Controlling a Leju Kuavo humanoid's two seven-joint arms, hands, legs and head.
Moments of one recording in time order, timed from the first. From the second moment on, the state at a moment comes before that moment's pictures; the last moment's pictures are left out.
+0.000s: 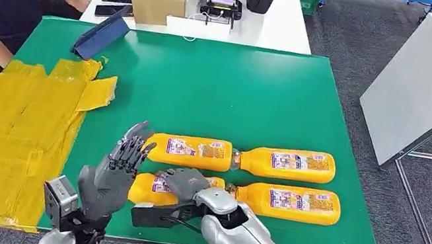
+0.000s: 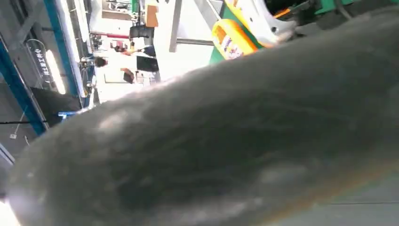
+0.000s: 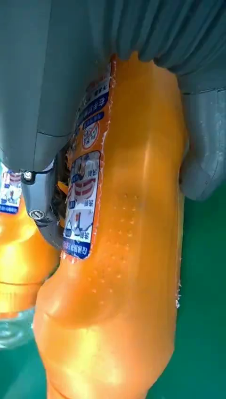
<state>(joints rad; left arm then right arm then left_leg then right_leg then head) 0.06 -0.15 -0.29 -1.60 -0.10 -0.17 -0.43 -0.50 0.13 0.92 -0.79 0.89 0.26 0.08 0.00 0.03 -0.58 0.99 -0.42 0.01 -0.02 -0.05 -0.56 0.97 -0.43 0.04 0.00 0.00</state>
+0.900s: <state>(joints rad) 0.19 -0.21 -0.10 -1.73 0.19 0.38 -0.46 0.07 0.08 0.58 -1.45 0.22 -0.48 -0.28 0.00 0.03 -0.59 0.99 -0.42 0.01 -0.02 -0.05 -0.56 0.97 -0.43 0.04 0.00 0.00</state>
